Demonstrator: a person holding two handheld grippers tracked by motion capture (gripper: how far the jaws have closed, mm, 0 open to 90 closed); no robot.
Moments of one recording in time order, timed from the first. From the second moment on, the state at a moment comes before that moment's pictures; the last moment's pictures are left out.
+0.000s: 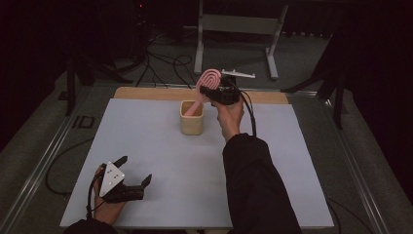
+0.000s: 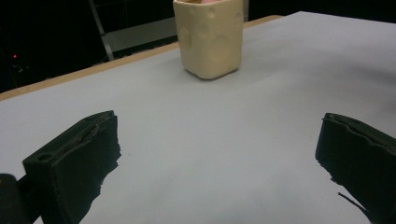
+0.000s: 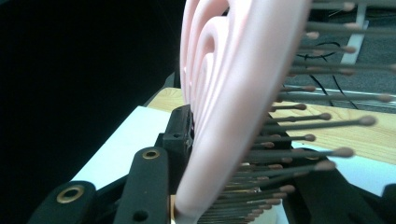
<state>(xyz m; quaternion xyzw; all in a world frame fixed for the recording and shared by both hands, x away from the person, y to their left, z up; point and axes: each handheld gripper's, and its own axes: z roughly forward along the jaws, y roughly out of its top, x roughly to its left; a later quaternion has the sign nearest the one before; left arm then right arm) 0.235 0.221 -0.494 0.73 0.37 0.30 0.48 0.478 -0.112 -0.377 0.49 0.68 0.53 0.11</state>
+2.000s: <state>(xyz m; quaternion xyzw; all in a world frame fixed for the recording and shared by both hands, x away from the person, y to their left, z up) 0.234 0.221 -0.495 0.74 0.37 0.30 0.48 0.481 -0.096 -0.397 0.49 0.70 0.51 0.10</state>
